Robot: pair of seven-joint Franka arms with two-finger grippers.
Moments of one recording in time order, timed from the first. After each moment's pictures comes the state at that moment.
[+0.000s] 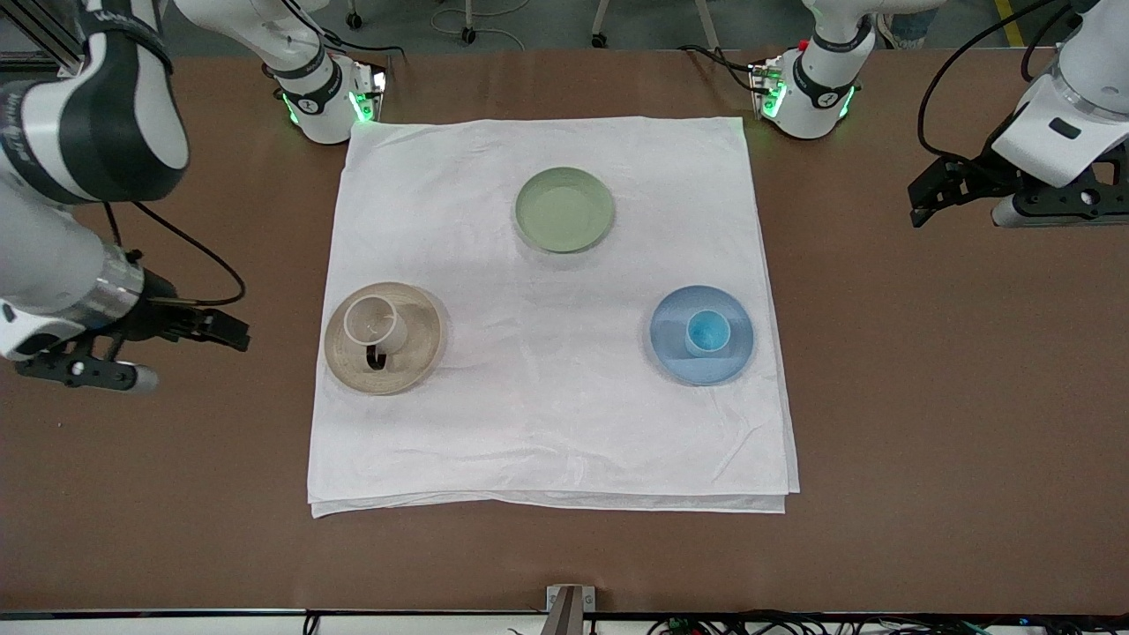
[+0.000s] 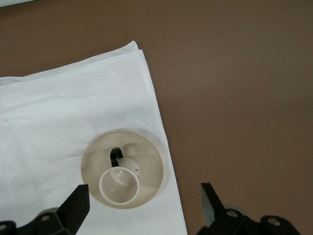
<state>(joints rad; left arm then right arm) -0.02 -0.11 -0.12 -1.70 0.02 1.65 -0.13 0.20 0.27 -0.14 -1.40 0.05 1.67 0.24</state>
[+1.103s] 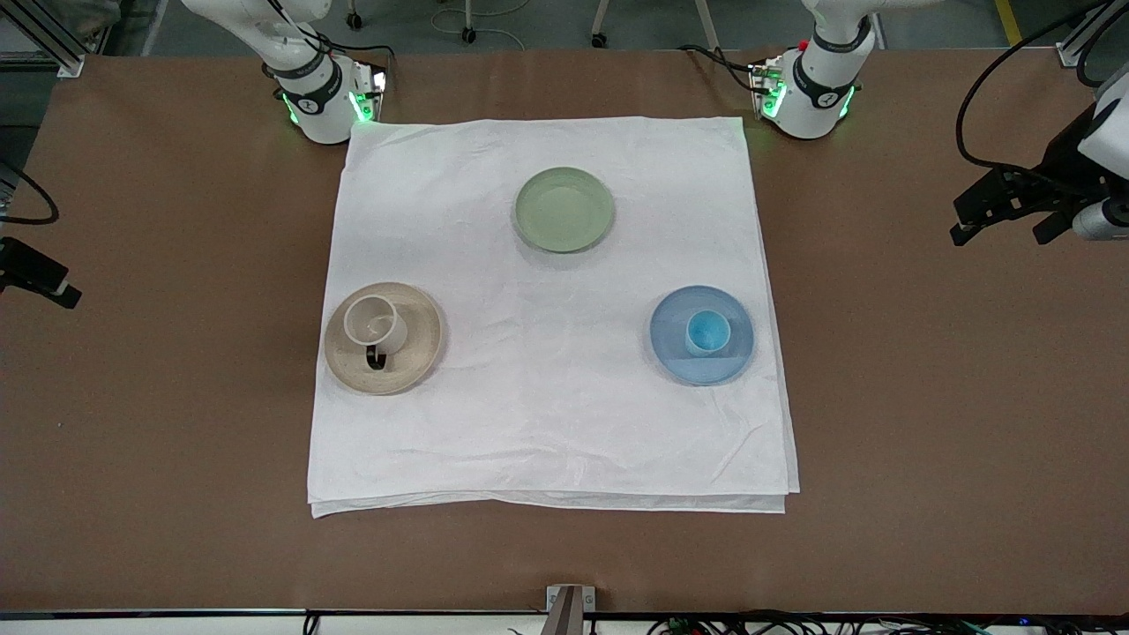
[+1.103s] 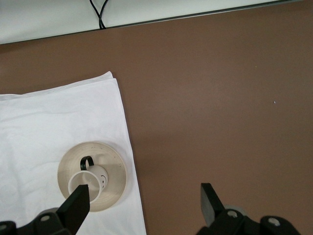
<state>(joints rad) 0.03 -0.02 -0.12 -1.54 -0.03 1.63 -0.12 -0.06 0.13 -0.04 -1.41 0.04 1.66 0.01</state>
